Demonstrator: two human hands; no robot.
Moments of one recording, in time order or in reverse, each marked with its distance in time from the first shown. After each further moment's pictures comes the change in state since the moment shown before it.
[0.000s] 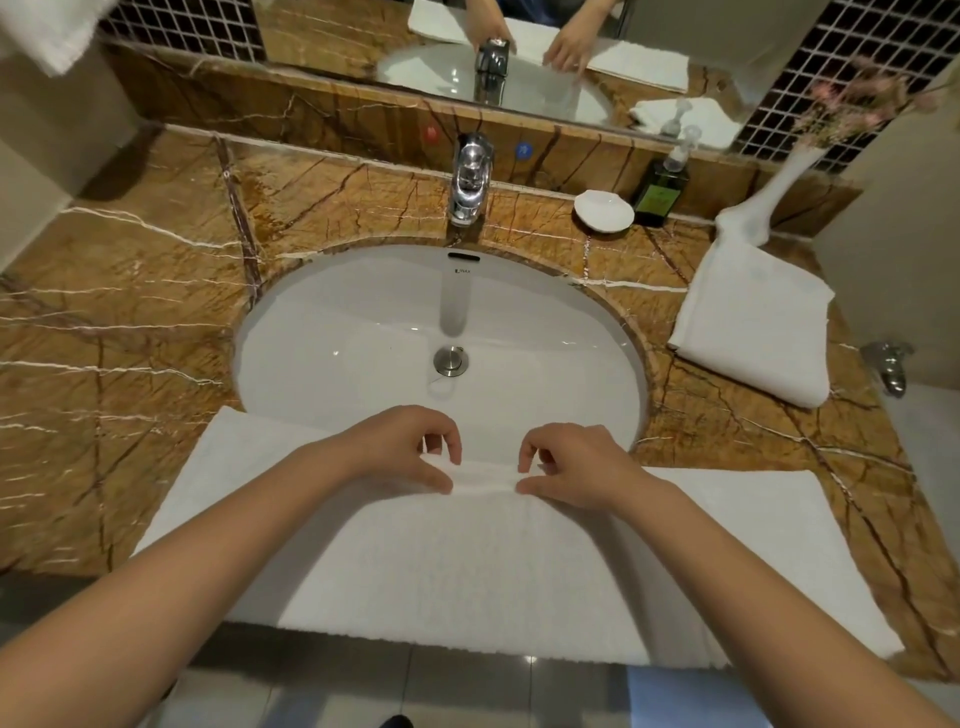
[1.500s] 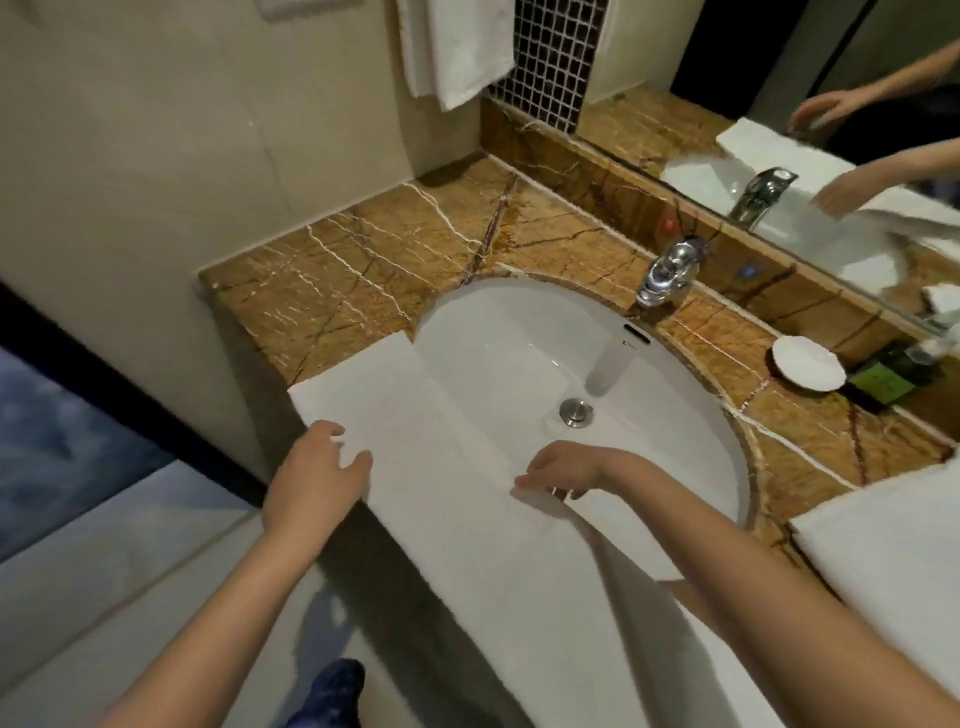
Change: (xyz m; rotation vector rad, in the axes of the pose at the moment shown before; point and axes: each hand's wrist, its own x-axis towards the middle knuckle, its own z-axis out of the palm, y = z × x) left_hand -0.142 0.063 0.098 -0.369 1.162 -1.097; right_hand 0.079 -0.046 -0.037 -0.035 -0.771 -0.189
